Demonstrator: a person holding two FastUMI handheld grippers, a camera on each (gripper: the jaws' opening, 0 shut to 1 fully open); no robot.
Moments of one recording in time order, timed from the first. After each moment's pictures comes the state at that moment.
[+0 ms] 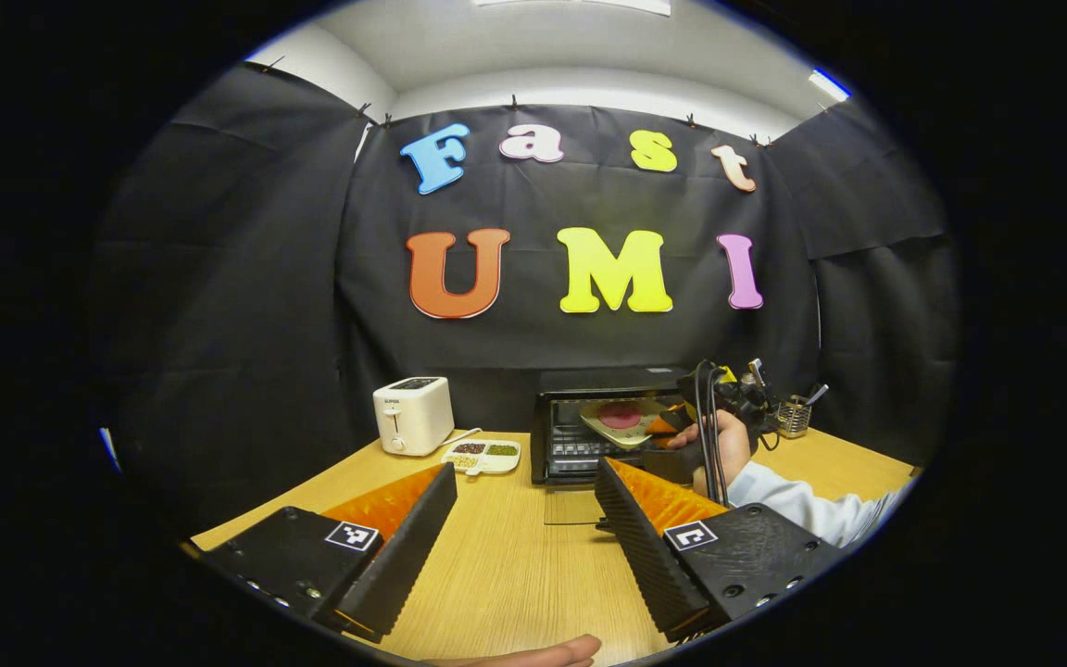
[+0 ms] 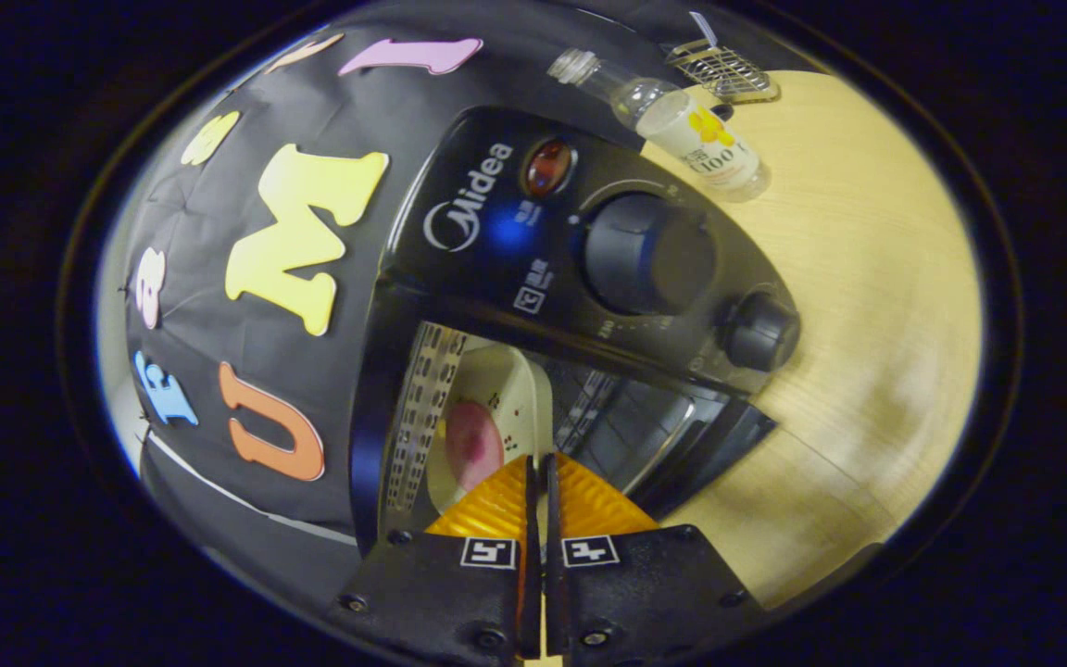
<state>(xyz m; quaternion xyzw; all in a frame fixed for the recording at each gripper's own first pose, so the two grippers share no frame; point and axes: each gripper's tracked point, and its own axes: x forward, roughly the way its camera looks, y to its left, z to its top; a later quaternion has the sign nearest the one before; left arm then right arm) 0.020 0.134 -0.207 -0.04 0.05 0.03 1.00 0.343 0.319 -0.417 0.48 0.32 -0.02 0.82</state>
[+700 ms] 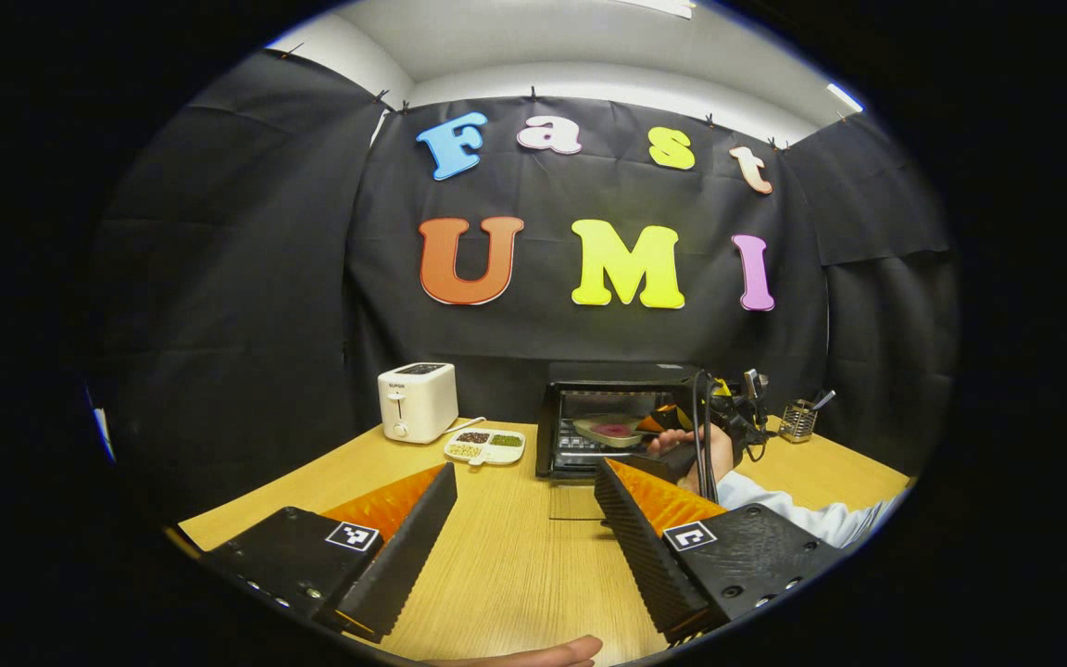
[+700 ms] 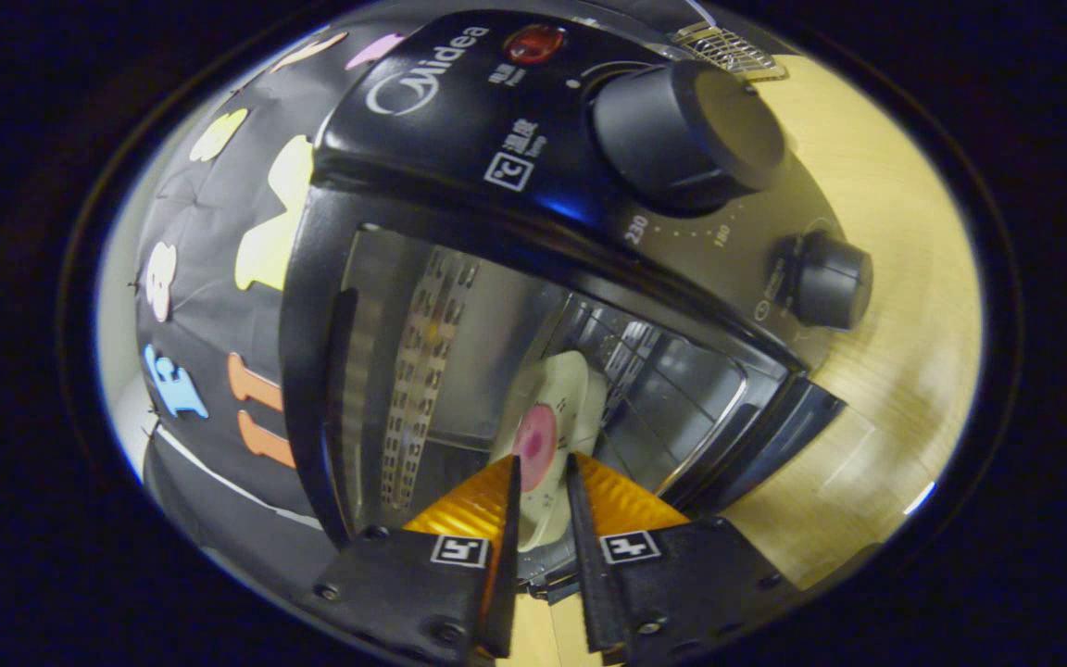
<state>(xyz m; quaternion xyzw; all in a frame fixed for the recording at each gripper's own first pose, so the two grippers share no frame) 0.024 0.135 -0.225 -0.07 0.08 0.04 0.99 0.350 0.343 -0.432 0.49 0.30 0.03 0.82</state>
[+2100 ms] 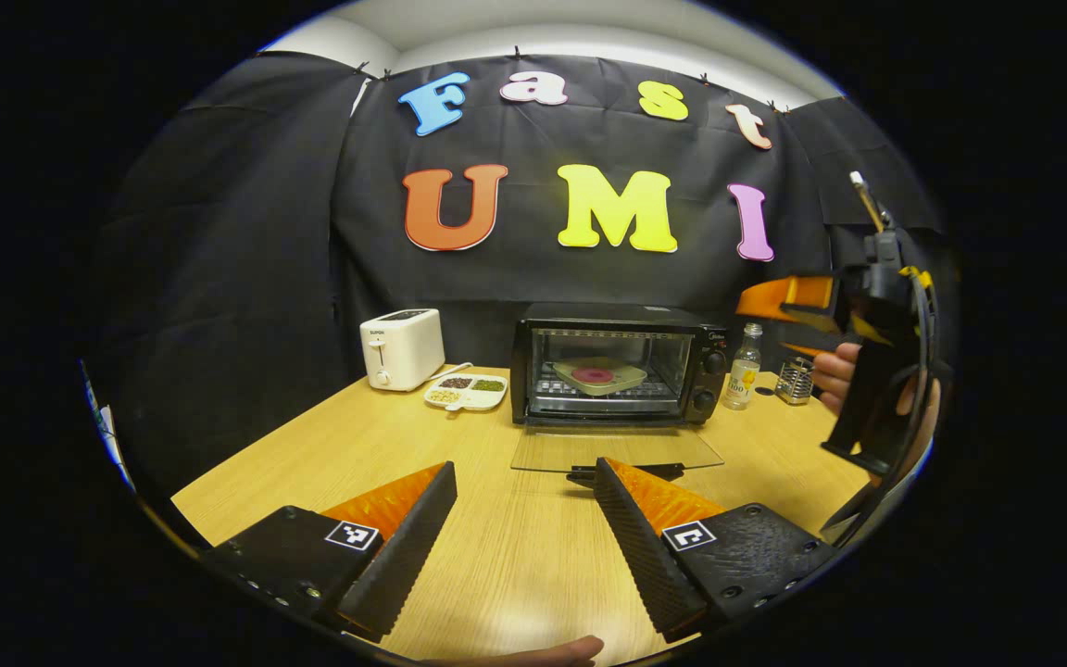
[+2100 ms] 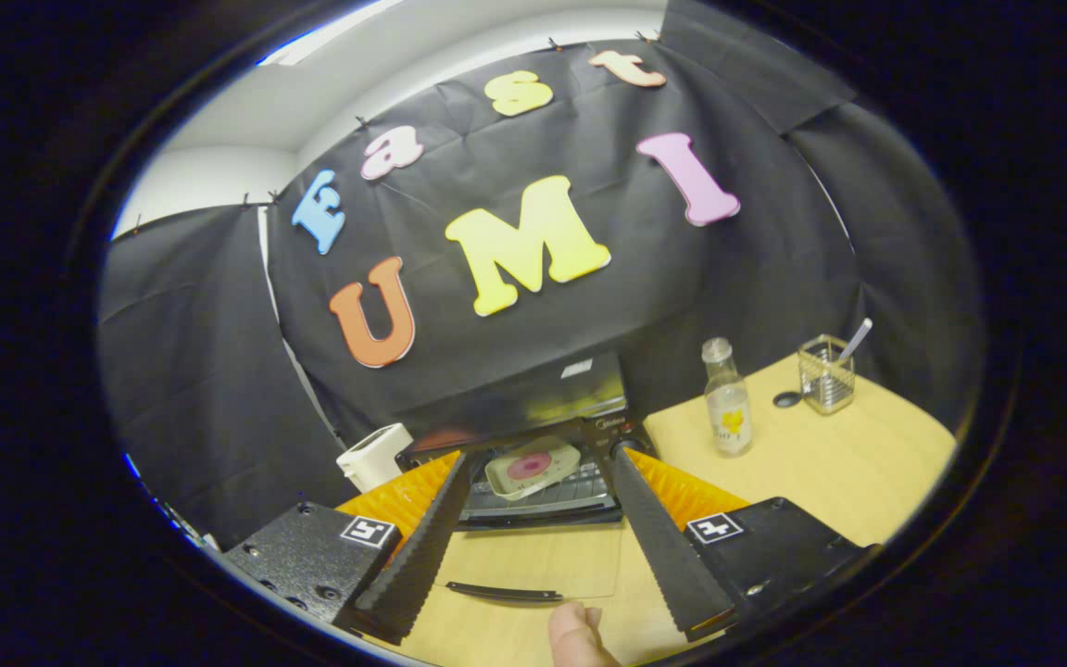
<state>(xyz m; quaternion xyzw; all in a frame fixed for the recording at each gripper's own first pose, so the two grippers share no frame) 0.022 0.067 -0.261 -0.06 0.17 0.03 0.98 0.177 0.212 -0.231 0.12 0.16 0.16 0.97</state>
